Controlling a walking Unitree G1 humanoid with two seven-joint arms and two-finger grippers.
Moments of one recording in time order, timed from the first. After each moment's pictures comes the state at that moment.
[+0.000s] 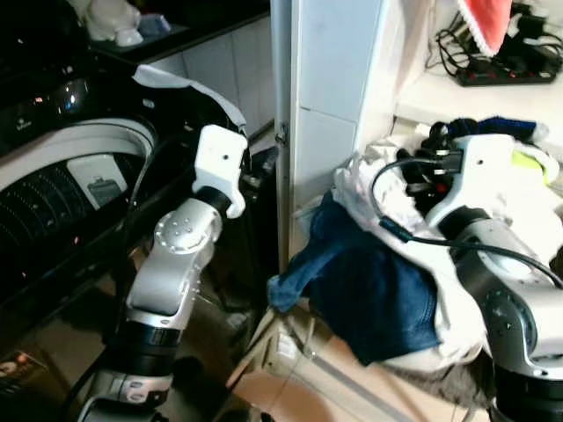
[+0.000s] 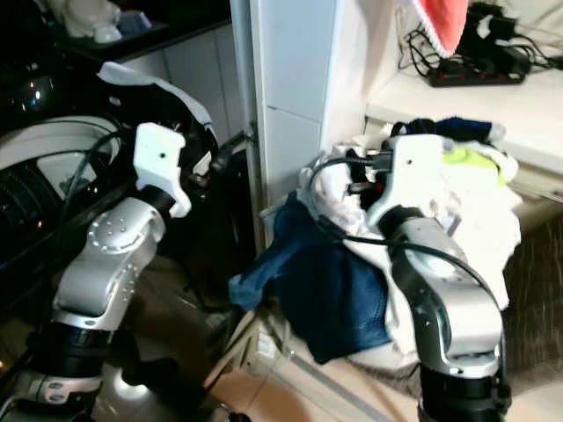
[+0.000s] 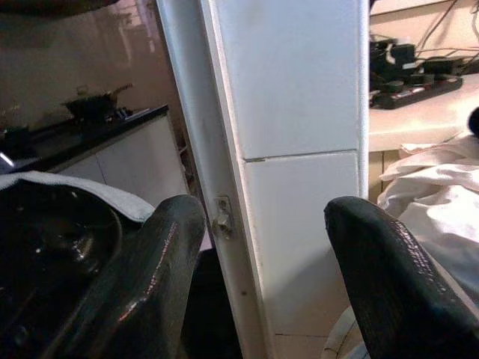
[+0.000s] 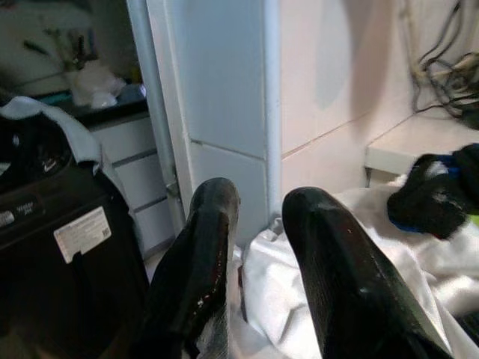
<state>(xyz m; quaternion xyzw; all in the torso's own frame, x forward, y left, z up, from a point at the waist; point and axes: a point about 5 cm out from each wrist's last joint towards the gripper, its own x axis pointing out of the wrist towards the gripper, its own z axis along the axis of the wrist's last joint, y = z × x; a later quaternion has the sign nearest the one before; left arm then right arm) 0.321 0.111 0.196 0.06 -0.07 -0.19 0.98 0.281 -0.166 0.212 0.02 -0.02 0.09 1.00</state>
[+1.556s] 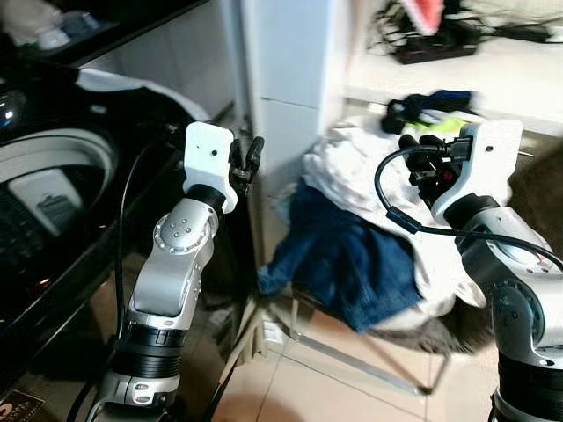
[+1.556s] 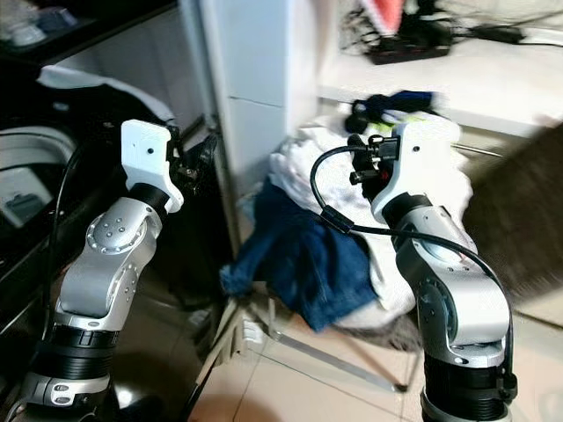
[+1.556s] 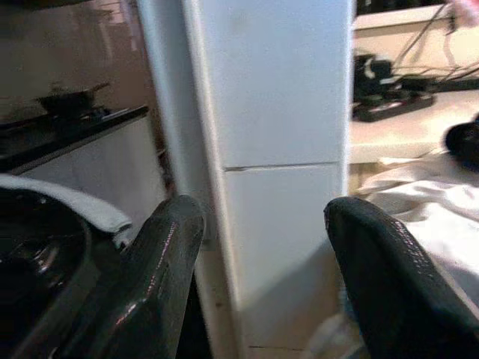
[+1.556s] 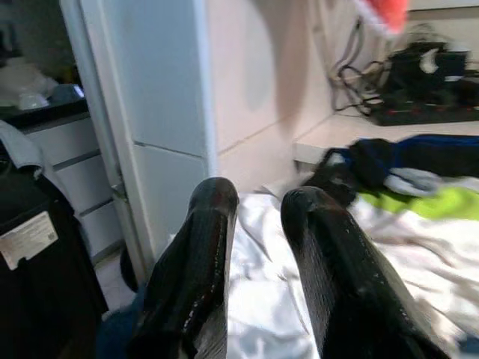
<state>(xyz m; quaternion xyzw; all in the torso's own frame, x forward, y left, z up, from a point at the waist) 0.322 0.119 0.199 0.05 -0.09 -0.13 0.99 0.287 -0.171 0.224 0.01 -0.04 0.10 0.99</state>
